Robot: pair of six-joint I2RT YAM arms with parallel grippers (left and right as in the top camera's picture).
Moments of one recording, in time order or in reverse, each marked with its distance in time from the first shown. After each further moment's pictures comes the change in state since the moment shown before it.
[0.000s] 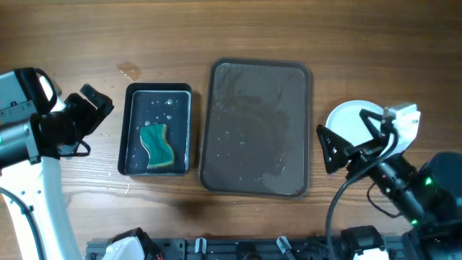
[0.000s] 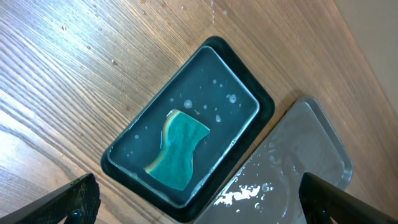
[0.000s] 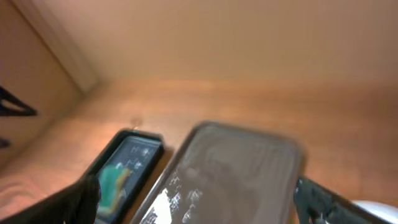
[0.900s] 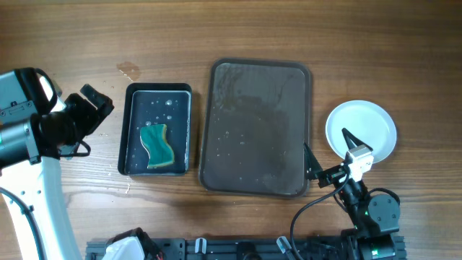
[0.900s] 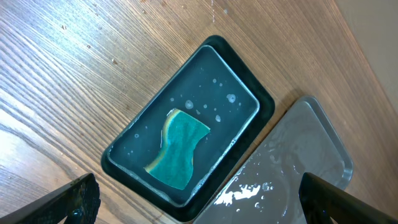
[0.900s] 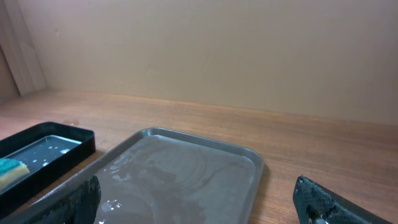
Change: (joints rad) left arm 0.000 0.000 0.000 -0.002 0.000 0.000; right arm 0.000 -0.568 -0.979 0.703 0.107 -0.107
